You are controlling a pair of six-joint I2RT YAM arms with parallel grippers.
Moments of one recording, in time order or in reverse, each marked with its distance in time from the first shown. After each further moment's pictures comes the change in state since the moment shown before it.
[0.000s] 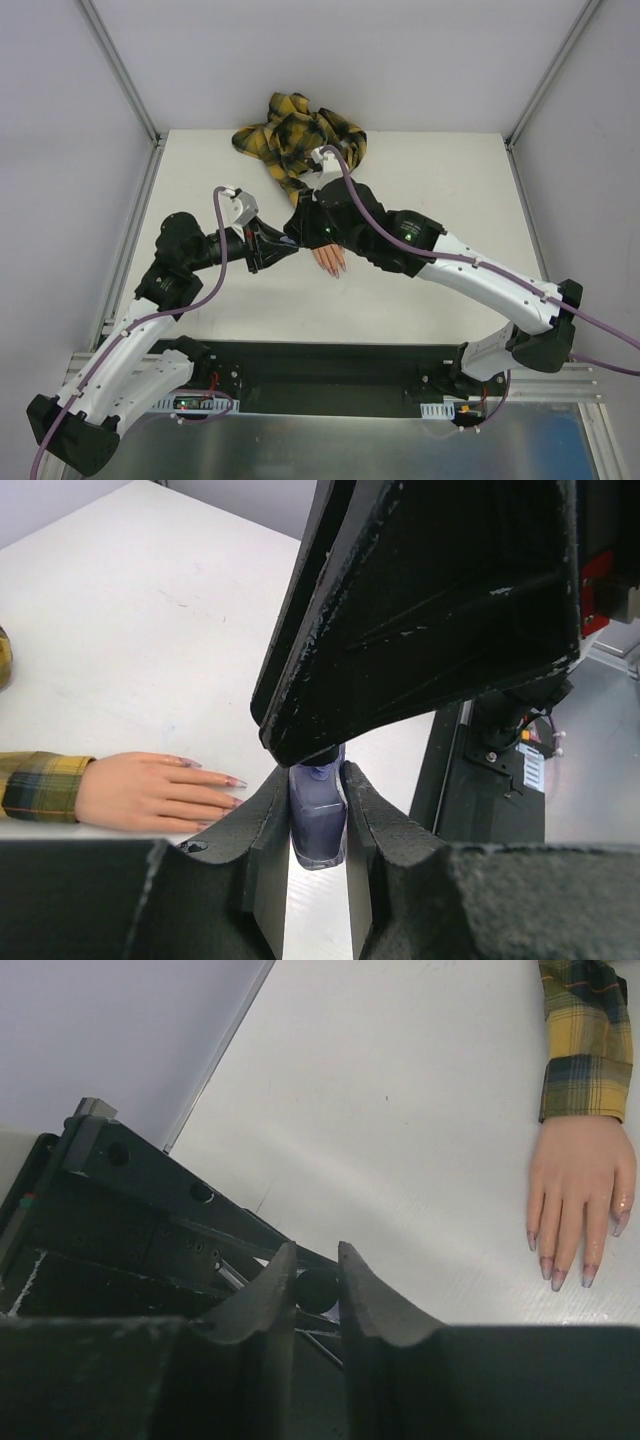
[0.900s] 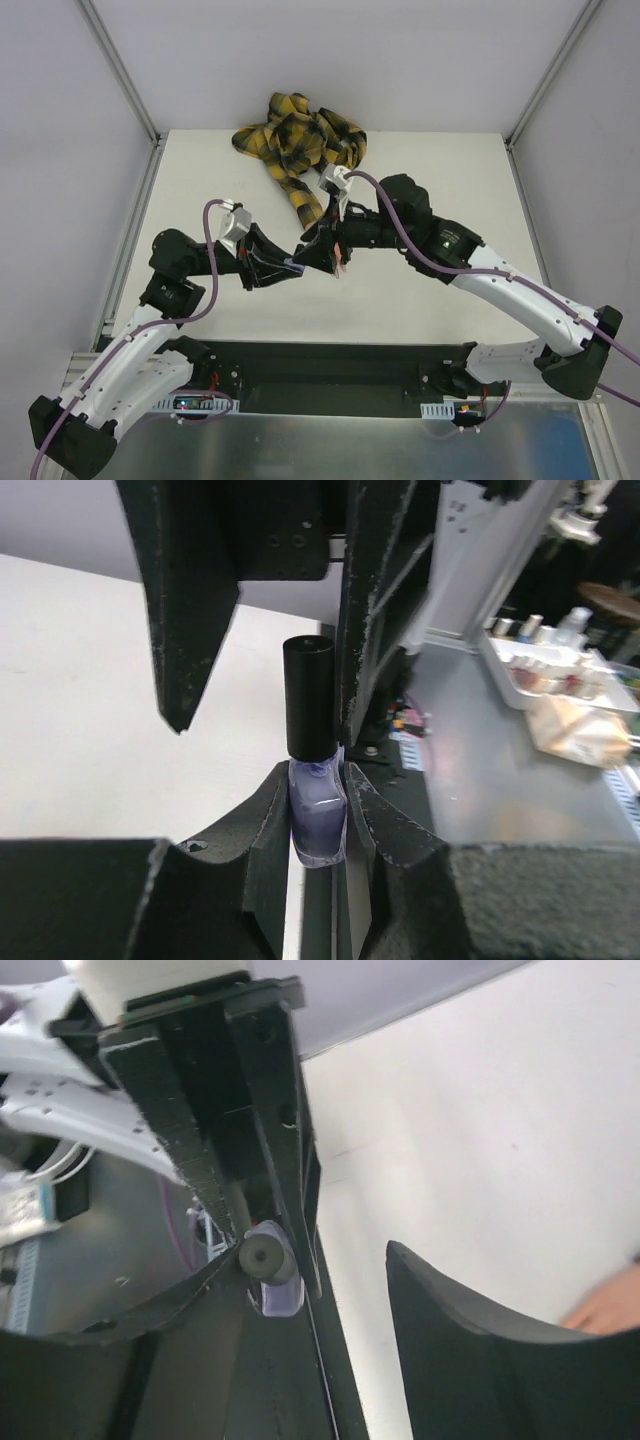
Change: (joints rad) left arm -0.018 -0.032 -0.116 0.369 0.307 -0.287; right arm -0.188 -0.228 -0.334 0.339 -0.819 -0.448
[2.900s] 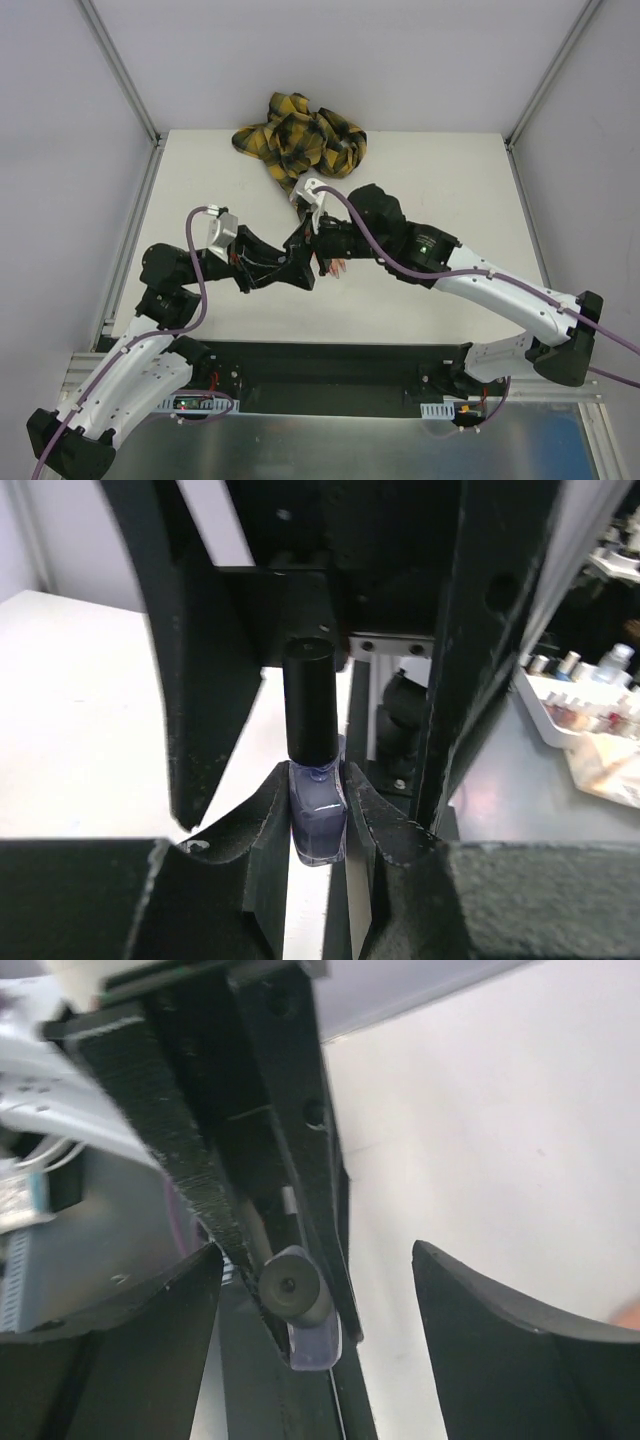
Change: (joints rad) left arm 0.000 -0.085 -0.044 0.063 -0.105 -0.023; right arm 0.129 0.085 0.072 -0.024 0.124 0.004
